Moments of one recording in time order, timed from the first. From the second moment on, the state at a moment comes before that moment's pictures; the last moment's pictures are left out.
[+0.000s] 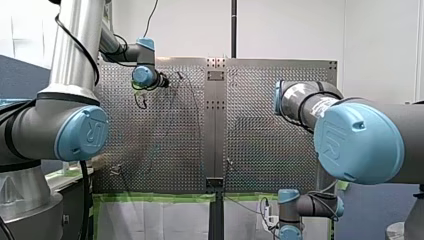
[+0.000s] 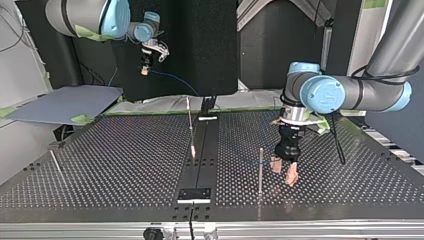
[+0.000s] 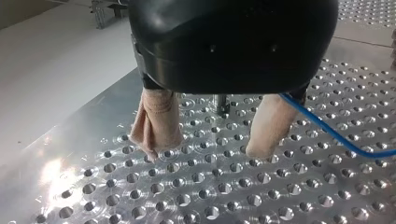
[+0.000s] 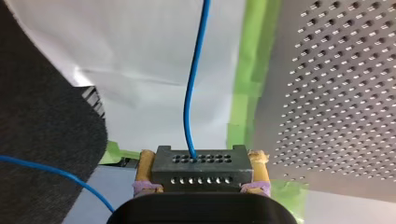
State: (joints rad) left arm -0.09 -1.75 -1.67 -2.76 -1.53 -2.03; right arm 1.93 -0.25 1.69 -1.20 1.85 1.63
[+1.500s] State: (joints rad) left arm -0.09 -1.75 -1.67 -2.86 -1.56 -2.16; right arm 1.91 -0.69 1.80 -1.09 1.81 1.69
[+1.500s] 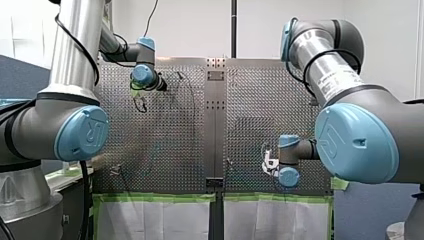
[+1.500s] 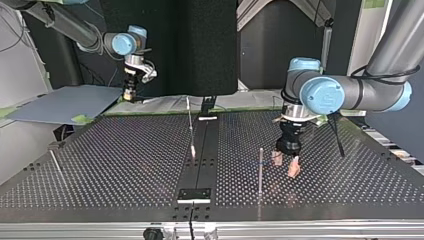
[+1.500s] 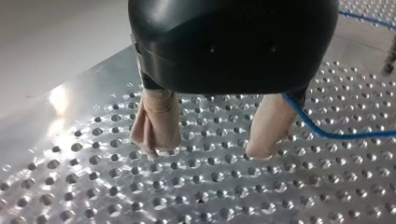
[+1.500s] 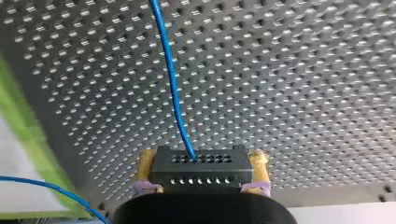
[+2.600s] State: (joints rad) left arm -0.10 -1.64 -1.80 -2.75 -1.46 -2.47; right arm 1.91 -0.70 1.80 -1.08 1.80 1.68
